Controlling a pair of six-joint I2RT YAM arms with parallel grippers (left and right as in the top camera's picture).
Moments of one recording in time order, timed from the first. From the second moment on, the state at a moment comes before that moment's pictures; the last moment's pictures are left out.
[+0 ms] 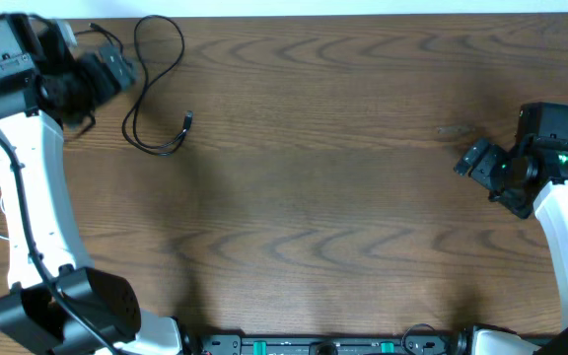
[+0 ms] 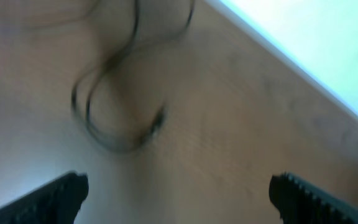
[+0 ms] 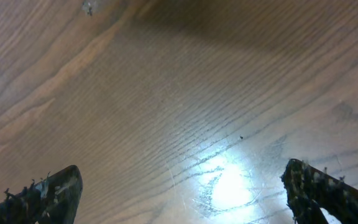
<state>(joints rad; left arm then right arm) 0.34 1.68 1.71 -1.01 0.36 -0.29 -0.15 1.39 1.05 -0.89 -0.03 0.54</state>
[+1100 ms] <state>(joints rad) 0.34 0.85 1.08 -1.51 0.73 0.04 -0.15 1.39 1.05 -0.89 -0.03 0.54</state>
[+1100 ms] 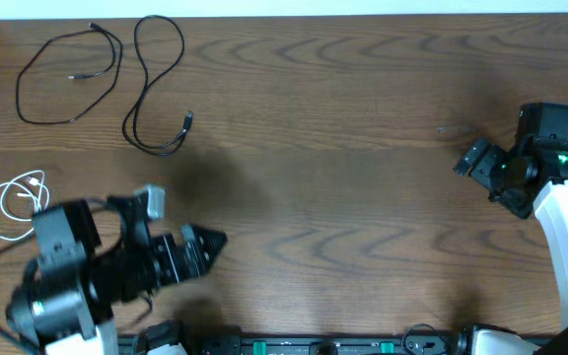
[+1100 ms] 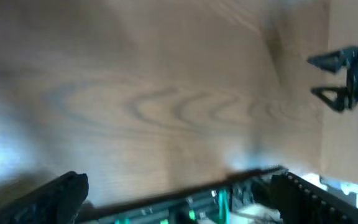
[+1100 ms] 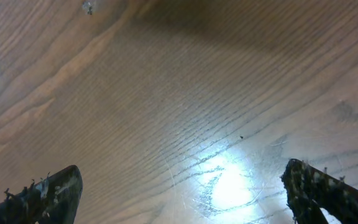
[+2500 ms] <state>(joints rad) -0.19 0.77 0.93 -1.05 0.42 0.07 -0.15 1.39 1.05 -0.89 -0.03 0.54</state>
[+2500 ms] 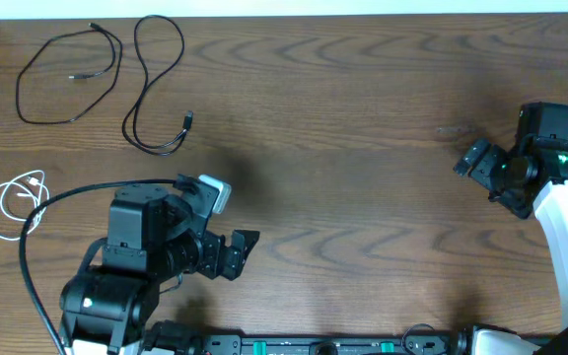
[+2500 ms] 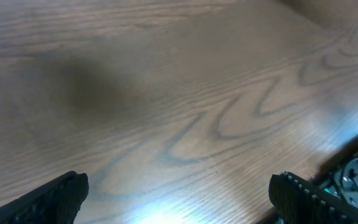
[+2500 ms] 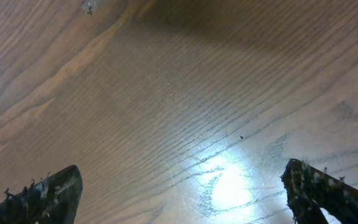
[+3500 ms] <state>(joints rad) -0.09 0.22 0.18 -0.13 0.30 0.18 -0.15 1.39 1.05 -0.89 -0.03 0.54</state>
